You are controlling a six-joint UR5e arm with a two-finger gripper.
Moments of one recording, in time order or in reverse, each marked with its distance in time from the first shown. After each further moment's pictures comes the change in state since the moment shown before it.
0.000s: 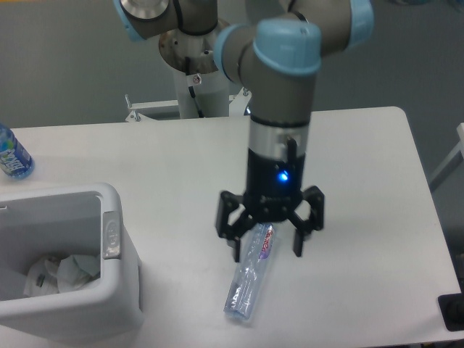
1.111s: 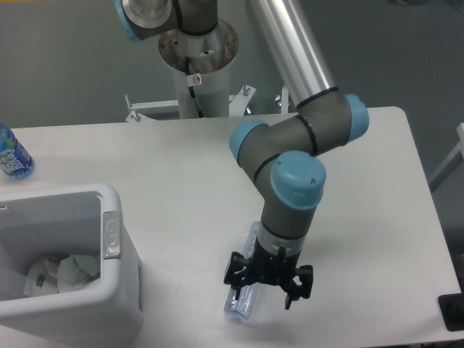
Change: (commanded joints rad) arm -0.055 -0.224 -0.054 0.000 0.001 0.137
